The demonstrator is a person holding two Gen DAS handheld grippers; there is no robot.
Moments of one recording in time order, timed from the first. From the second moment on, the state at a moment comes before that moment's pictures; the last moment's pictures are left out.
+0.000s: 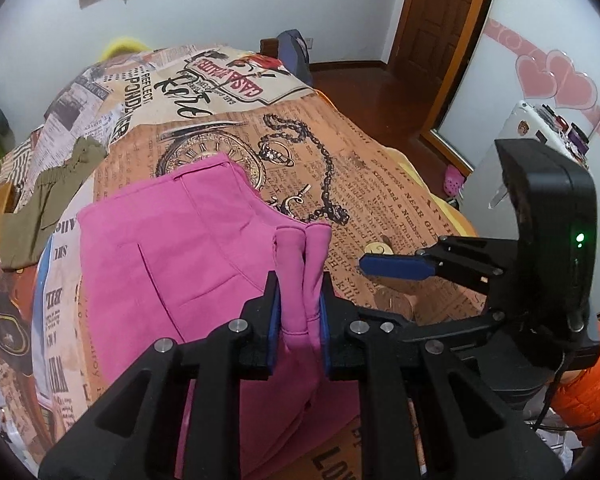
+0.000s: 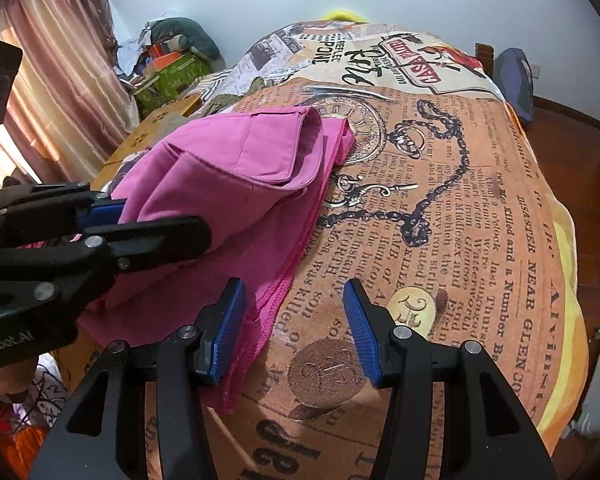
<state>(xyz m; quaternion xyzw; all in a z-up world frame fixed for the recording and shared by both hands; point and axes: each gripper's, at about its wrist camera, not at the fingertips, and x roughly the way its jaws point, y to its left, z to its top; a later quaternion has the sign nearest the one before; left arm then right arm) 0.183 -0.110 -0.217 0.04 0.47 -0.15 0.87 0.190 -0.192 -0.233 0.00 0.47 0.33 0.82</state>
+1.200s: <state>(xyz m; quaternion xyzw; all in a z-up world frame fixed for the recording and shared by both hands) 0.176 -0.017 -0.210 0.04 0.46 -0.06 0.89 0.185 -0.175 -0.211 0.00 0.44 0.32 0.84</state>
